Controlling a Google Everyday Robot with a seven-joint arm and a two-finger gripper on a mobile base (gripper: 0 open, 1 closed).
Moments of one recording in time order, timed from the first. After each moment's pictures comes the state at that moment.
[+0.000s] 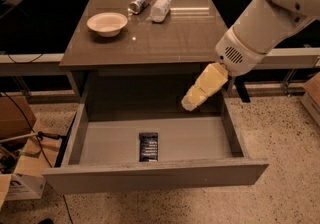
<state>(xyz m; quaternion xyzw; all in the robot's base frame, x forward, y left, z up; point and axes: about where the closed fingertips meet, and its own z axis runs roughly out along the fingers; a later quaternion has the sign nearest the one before) 0.500 -0.119 0.888 -0.41 0.89 0.14 0.15</state>
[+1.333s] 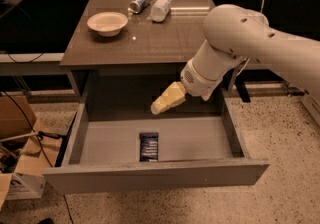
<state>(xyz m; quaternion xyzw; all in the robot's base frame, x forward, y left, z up) 0.551 -0.074 0.776 -0.25 0.95 0.16 0.10</state>
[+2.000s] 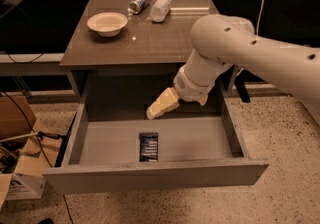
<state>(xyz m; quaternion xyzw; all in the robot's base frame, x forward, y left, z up) 0.553 -0.064 0.754 -0.23 0.96 0.14 0.08</state>
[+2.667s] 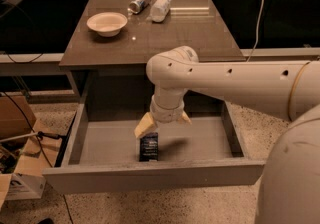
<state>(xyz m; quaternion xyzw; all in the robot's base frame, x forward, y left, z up) 0.552 -0.028 0.651 -0.16 0.99 0.04 0.01</state>
